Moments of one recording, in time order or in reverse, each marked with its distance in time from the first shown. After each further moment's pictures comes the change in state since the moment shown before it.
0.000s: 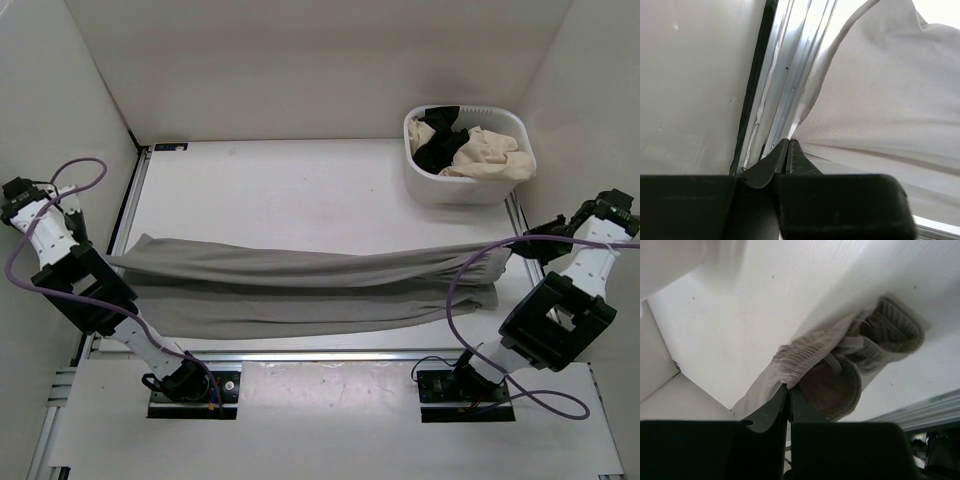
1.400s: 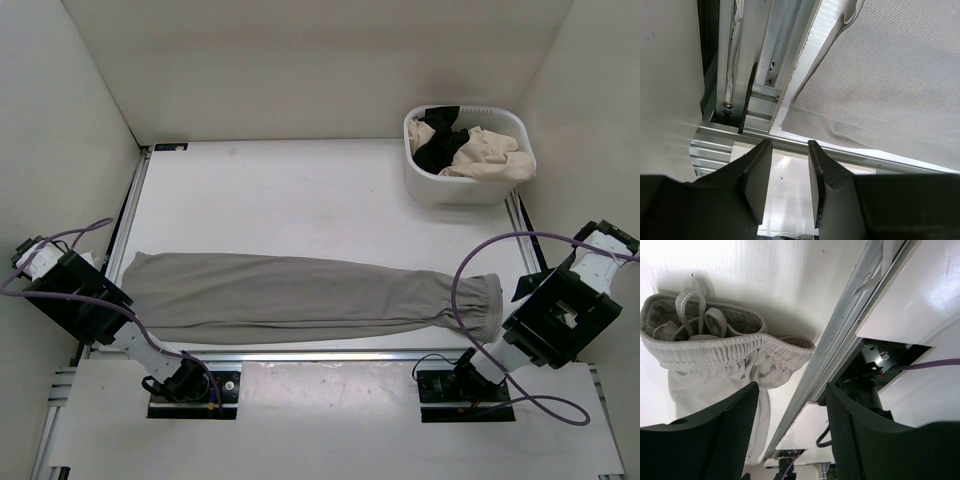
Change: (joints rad) left arm 0.165 -0.042 -0.392 0.012 -0.159 0.176; right arm -0.104 0.025 -0.142 -0.223 0.497 -0.013
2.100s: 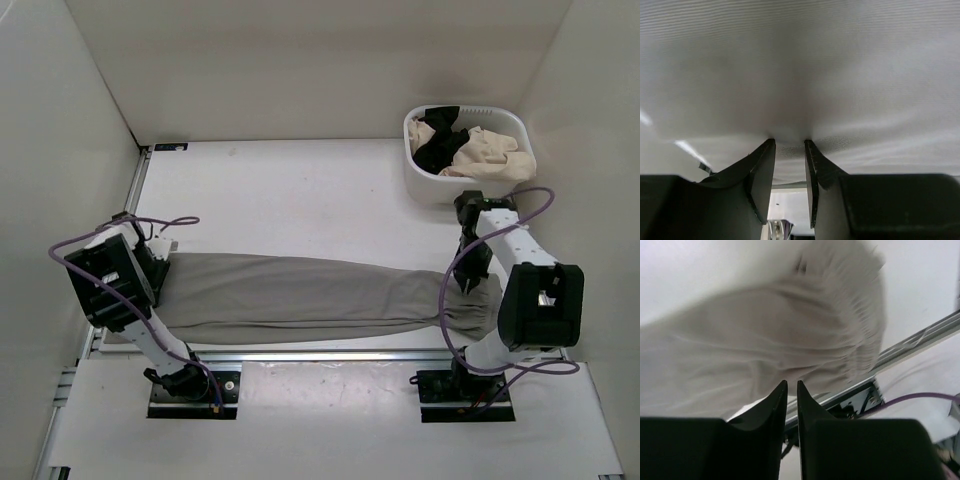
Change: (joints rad) left arm -0.474 -0.042 -0.182 0.097 -0.035 0.053; right arm 0.811 0.025 -0.009 0.139 0.261 -0.034
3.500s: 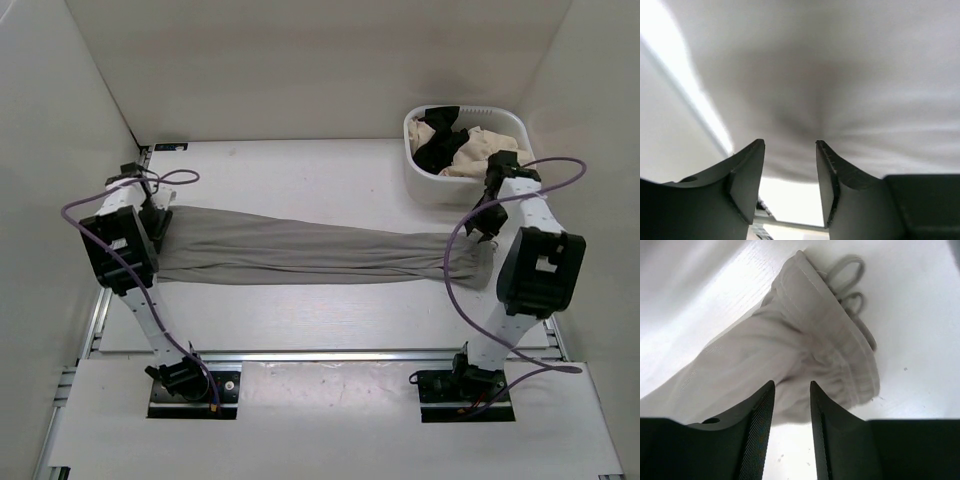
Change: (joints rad) left arm -0.146 0.360 0.525 0.004 -0.051 -0.137; right arm -0.172 0.285 0.281 0.233 -0.125 0.047
